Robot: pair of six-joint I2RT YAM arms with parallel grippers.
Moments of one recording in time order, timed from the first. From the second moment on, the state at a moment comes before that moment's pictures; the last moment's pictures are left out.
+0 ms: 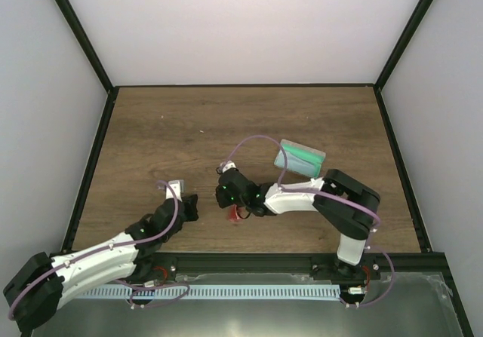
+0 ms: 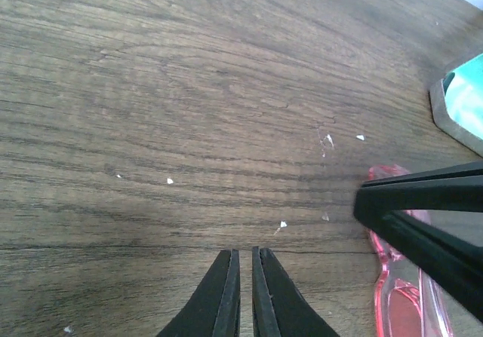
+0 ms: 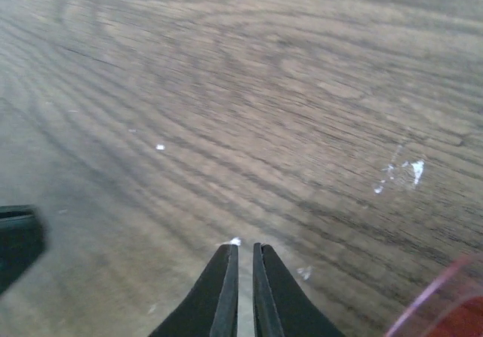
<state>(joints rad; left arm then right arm) -0.85 0.74 0.08 0.10 -0.37 -0.78 1.06 1.81 0.92 0.14 0.16 0.56</state>
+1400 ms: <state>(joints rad) -0.89 1.24 0.11 0.53 -0.15 -0.72 1.12 1.33 0.61 -0.07 0.31 0.83</state>
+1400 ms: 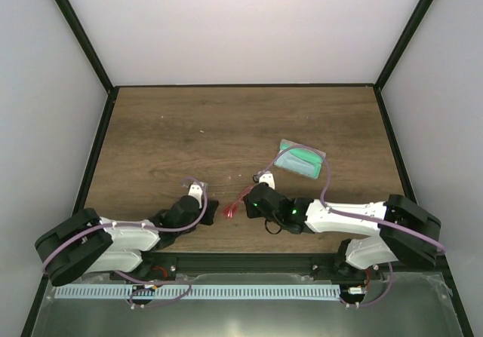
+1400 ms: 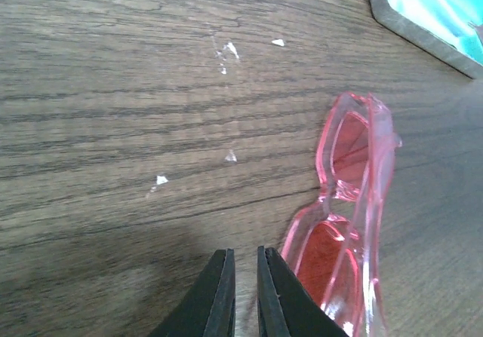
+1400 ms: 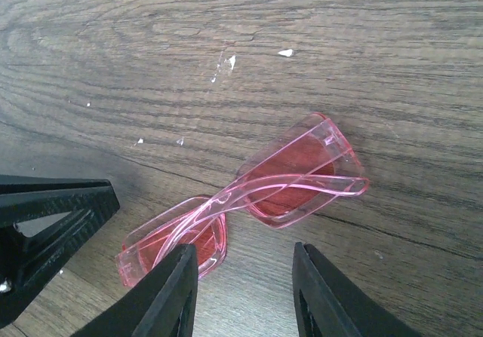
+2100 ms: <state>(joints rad) -1.03 1.26 0.11 0.55 -0.16 -0.77 1.12 1.35 0.60 -0.05 0.32 0.83</state>
